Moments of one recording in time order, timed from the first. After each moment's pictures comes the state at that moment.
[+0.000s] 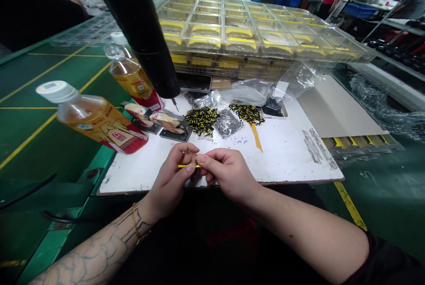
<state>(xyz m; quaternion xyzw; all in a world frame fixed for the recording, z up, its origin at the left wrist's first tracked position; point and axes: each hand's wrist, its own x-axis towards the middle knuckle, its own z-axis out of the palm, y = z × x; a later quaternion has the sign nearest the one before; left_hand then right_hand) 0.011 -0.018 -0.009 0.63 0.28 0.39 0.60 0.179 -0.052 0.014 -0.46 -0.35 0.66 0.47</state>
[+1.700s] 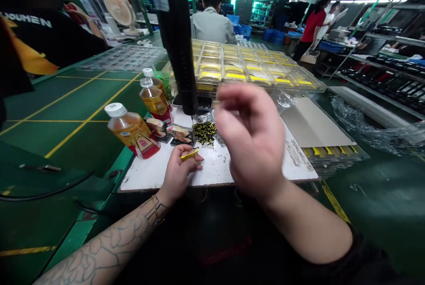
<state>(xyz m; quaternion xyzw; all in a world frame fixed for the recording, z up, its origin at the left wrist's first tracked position) 0.017 -0.015 -0.005 0.51 0.38 0.49 0.59 0.190 -0.087 0.136 -0.42 -0.58 0.23 0.66</state>
